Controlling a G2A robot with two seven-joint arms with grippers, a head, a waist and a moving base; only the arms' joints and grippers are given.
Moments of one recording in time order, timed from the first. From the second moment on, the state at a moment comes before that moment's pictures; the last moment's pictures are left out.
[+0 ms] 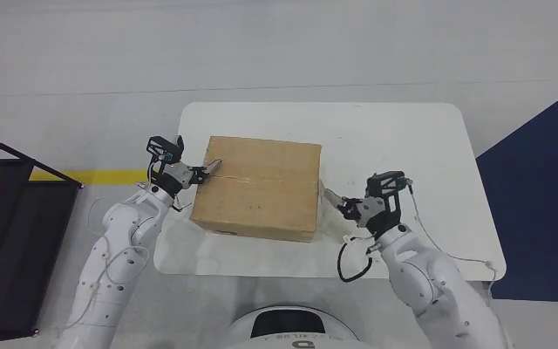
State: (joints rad) left arm 1.46 -1.13 -1.44 -1.55 1.29 -0.41 0.05; right arm -1.87 -1.02 1.33 -2.17 -1.04 0.11 0.26
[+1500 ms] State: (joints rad) left arm 1.46 -1.13 -1.44 -1.55 1.29 -0.41 0.05; right arm -1.65 -1.13 1.06 -1.97 -1.38 0.47 0.28
